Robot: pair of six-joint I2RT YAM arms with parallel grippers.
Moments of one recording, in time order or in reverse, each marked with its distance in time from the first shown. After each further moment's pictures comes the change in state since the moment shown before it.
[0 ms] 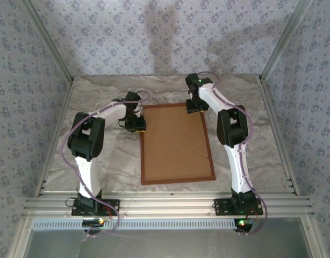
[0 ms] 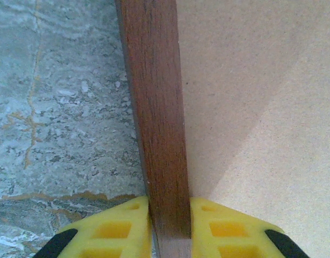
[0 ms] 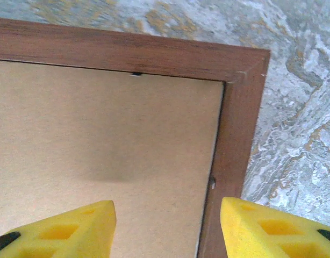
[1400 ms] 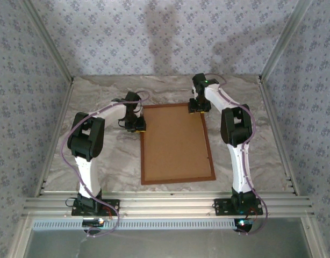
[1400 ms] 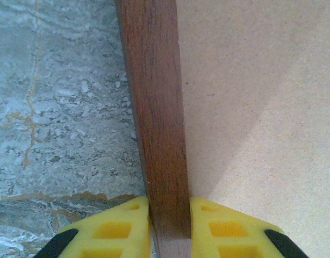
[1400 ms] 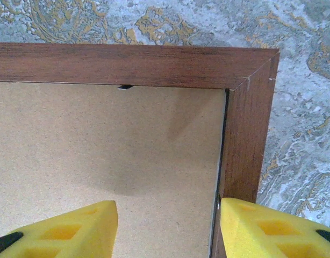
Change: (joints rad) left arm 0.000 -0.001 -0.005 0.007 0.004 -0.001; right arm -0.058 -0.008 -0.076 0.090 -0.171 0.035
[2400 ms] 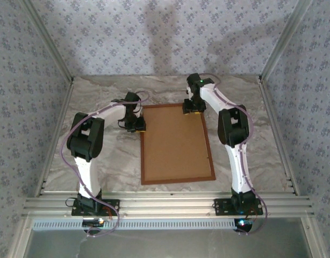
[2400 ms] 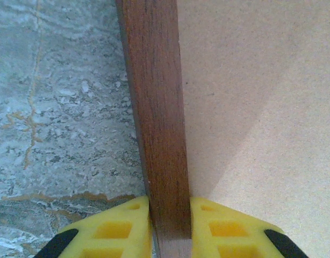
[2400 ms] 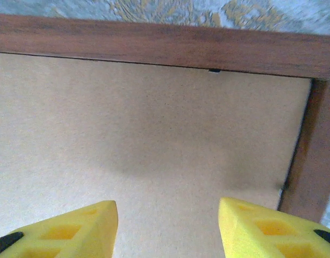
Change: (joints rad) left arm 0.005 -0.009 -0.016 0.018 0.004 0.000; right arm 0.033 -0.009 0.051 -0.054 -0.043 -0.001
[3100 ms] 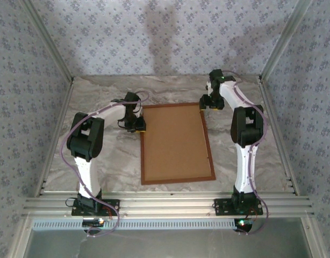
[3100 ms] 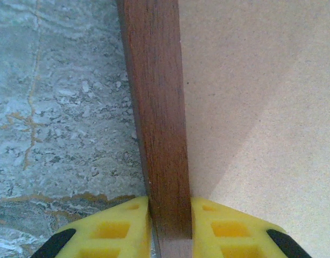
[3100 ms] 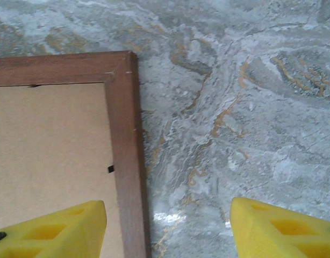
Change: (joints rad) left arm 0.002 0.000 -0.001 0.000 0.006 0.000; right arm -0.179 -0.078 -0.103 0.035 -0.006 -0.061
